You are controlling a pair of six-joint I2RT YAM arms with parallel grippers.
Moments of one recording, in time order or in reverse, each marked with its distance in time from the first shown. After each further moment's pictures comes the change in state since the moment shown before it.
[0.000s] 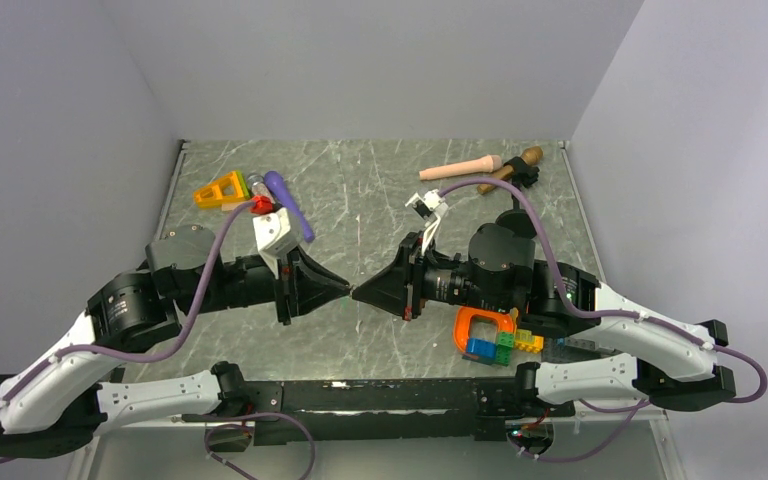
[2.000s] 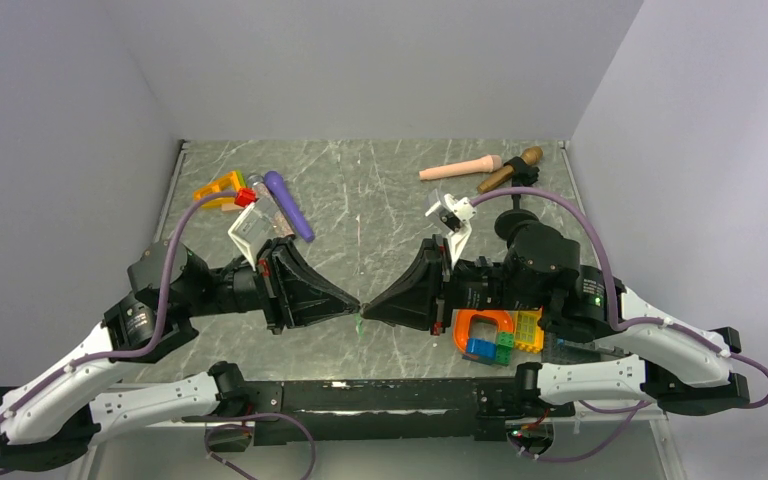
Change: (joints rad) left arm 0.036 -0.095 -0.209 0.452 0.243 -0.486; right arm 0.003 -0.072 0.006 0.095 -0.248 -0.142
